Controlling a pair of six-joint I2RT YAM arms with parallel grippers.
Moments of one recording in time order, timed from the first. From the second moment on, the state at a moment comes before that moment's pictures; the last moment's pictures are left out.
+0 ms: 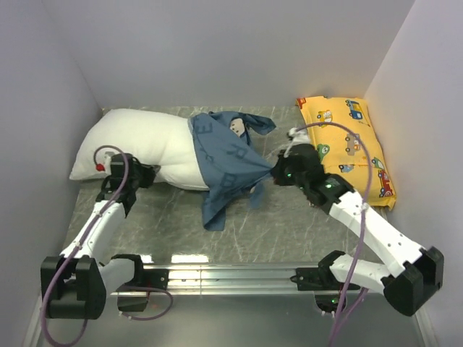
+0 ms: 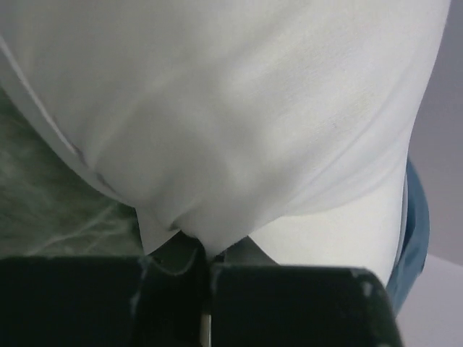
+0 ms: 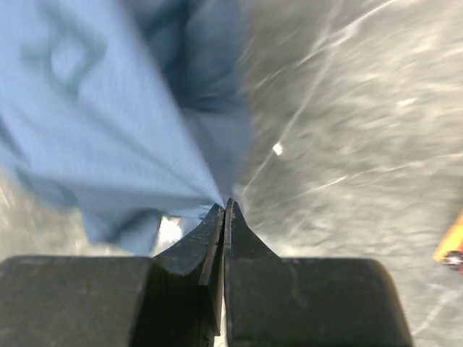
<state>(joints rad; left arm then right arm) -0.05 1.07 0.62 -0.11 -0.03 -1.26 0.59 1.09 0.95 -0.46 0.16 0.45</state>
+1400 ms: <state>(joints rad) 0.16 1.15 0.81 -0.33 0.13 -0.78 0.25 1.46 1.82 -0.69 0.12 0.45</state>
